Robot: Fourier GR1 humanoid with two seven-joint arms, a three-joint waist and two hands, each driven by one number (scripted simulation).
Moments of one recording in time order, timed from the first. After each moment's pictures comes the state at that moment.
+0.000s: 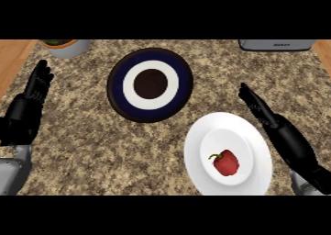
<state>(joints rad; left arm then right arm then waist) -0.21 0.47 -0.10 -1.49 0.15 0.24 -0.06 -0.13 -0.44 0.28 -1.69 -0.13 0.06 -0.21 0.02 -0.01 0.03</state>
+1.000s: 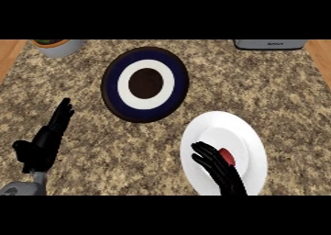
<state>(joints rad) -0.05 0.37 -0.12 -1.34 0.20 0.10 -0.15 0.14 -0.14 0.57 -1.56 0.33 -0.49 -0.61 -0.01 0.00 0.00</state>
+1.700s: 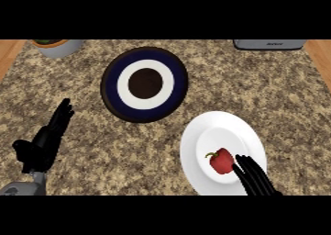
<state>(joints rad) -0.05 0.36 -0.10 -1.33 0.19 0.08 -0.14 0.39 -0.39 0.51 -1.83 0.72 -0.50 -0.22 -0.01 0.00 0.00</state>
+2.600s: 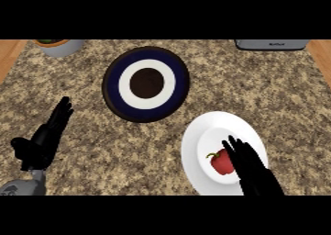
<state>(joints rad) -0.06 0.33 -0.04 -1.33 0.15 0.03 -0.13 0.23 -0.31 0.52 -1.87 1.02 -0.08 0.32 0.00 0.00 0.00</state>
